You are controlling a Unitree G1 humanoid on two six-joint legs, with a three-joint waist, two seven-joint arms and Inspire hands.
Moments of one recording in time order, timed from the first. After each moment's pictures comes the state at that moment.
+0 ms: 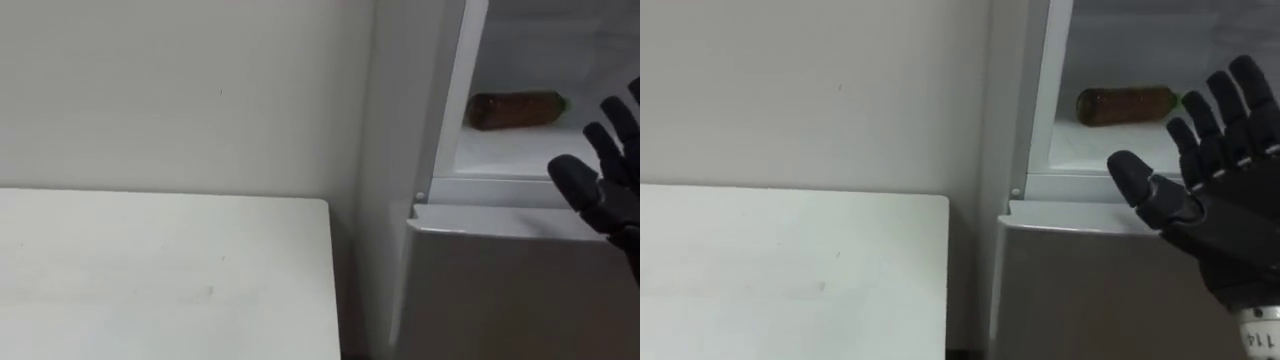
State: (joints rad) left arm 0.42 0.23 0.15 0.85 0.25 -0.07 0.15; right arm 0.03 -0.47 -0.21 -0.38 0.89 -0.22 -0.04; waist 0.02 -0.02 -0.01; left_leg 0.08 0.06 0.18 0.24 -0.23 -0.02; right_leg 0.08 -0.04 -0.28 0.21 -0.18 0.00
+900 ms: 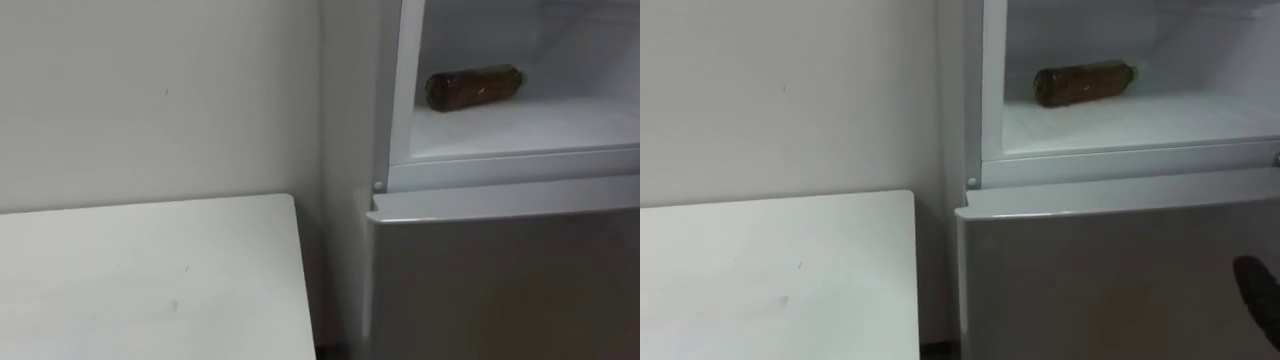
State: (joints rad) left arm 0.40 0.21 0.14 0.91 0.24 -0.14 0.28; right arm 0.30 -0.32 -0.30 -0.30 0.78 -0.26 -0.40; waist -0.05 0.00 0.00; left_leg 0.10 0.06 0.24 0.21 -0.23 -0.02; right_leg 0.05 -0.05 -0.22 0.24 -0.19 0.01
